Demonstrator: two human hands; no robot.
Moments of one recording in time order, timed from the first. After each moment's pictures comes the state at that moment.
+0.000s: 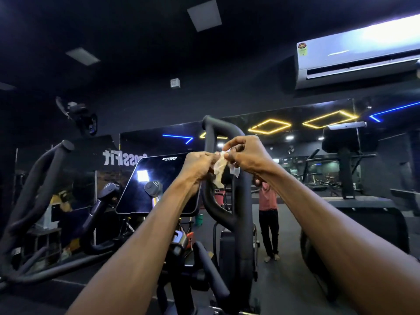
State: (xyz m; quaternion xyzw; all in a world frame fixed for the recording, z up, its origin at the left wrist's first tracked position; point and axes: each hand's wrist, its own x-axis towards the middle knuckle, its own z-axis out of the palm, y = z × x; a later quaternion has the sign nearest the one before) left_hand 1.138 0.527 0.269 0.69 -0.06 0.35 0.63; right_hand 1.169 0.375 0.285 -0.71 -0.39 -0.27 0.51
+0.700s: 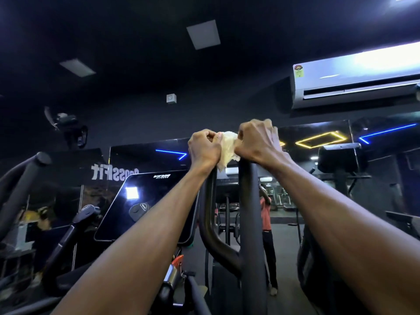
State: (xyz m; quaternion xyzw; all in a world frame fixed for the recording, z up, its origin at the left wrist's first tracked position) left_hand 1.206 0.531 0.354 0.69 -0.04 0.63 0.36; right_hand 1.217 0.395 0.361 -0.76 -0.25 -0.56 0.22
